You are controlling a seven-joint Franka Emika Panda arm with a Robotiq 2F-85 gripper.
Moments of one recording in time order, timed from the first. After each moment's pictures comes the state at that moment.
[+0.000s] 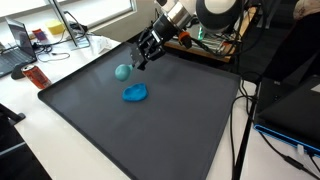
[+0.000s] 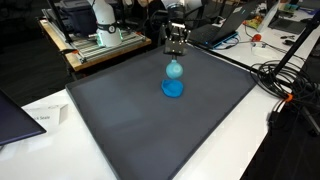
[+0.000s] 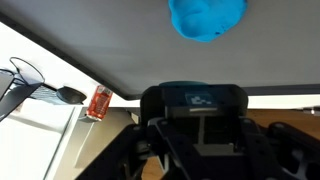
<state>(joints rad) 0.29 0.51 0.26 -2.05 1.72 4.09 -1.05</state>
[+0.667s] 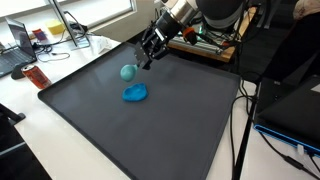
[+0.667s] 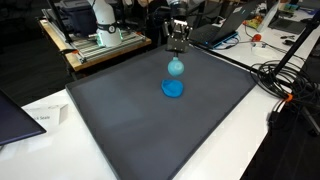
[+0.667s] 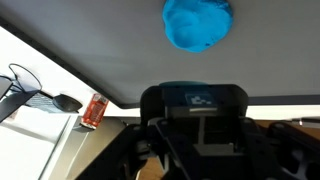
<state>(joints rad) 0.28 0.51 0.29 -1.98 1.85 4.09 -1.22</state>
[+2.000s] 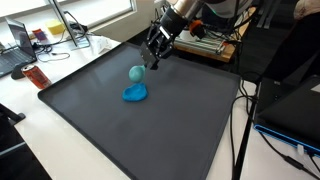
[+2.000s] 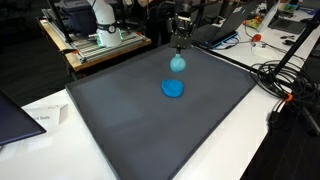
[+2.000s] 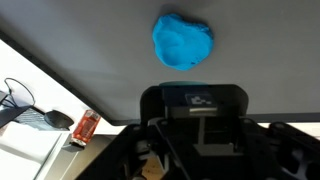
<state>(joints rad) 0.24 0.53 0.35 -1.84 2.06 4.12 -1.47</state>
